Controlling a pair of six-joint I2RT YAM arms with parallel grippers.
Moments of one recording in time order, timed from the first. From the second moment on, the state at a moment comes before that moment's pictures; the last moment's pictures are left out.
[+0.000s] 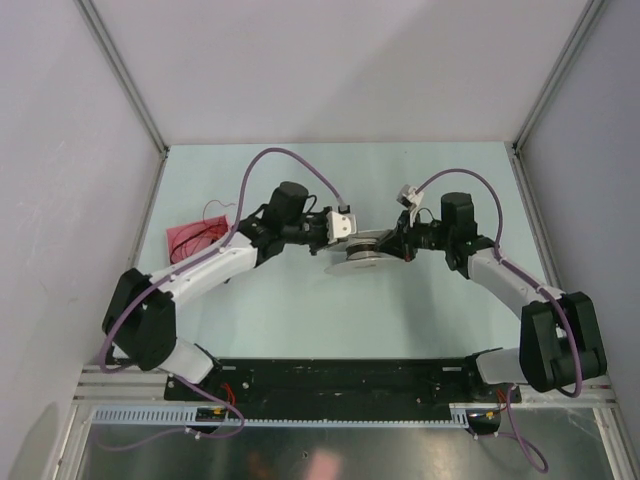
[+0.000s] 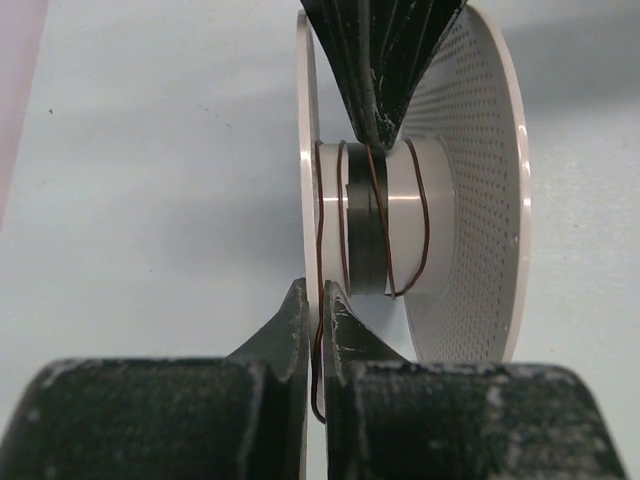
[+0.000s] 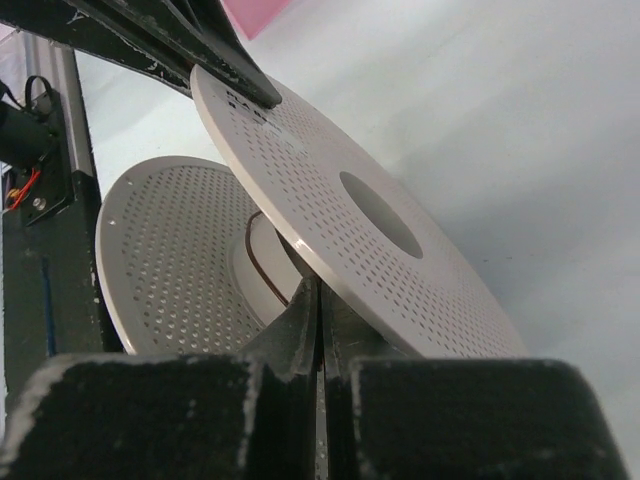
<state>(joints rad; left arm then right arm) -0.65 1.47 1.06 -0.17 0.57 0.71 0.26 1.34 0.77 0.06 -0.92 -0.12</state>
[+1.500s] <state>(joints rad) -0.49 2.29 1.37 0.81 0.33 1.36 0.27 2.46 1.33 1.27 -0.53 -0.92</state>
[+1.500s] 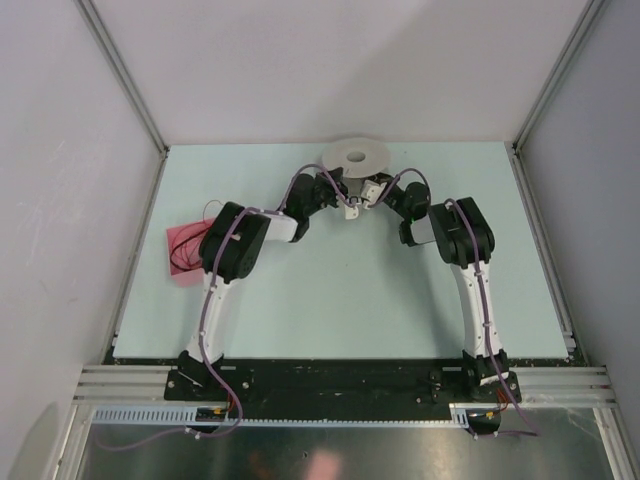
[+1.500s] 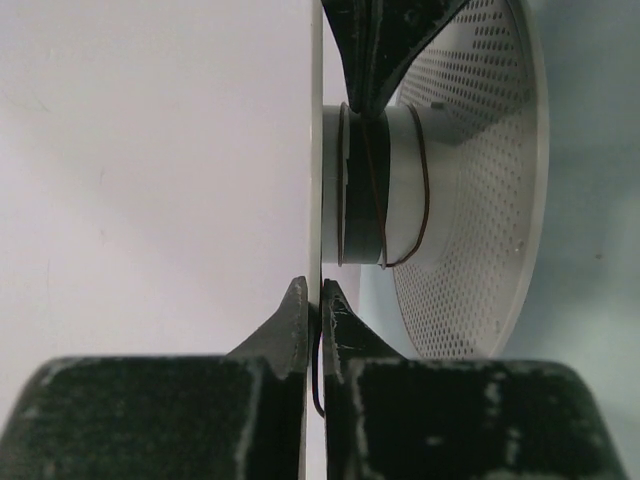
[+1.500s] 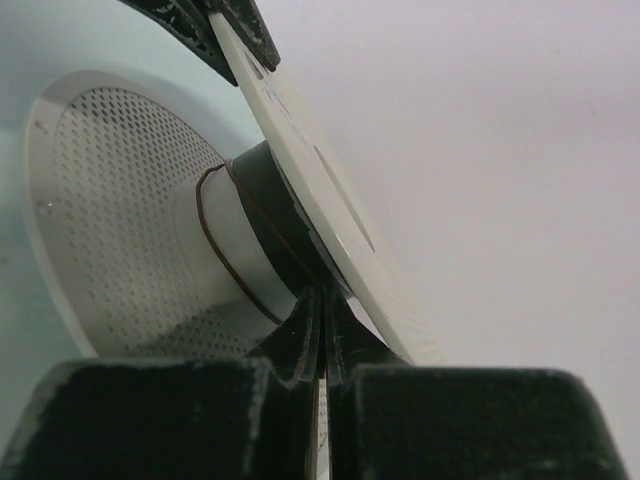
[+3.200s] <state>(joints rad) -0.39 2.29 1.30 0.96 0.49 1.39 0.18 2.61 1.43 1.33 -0.41 -1.26</state>
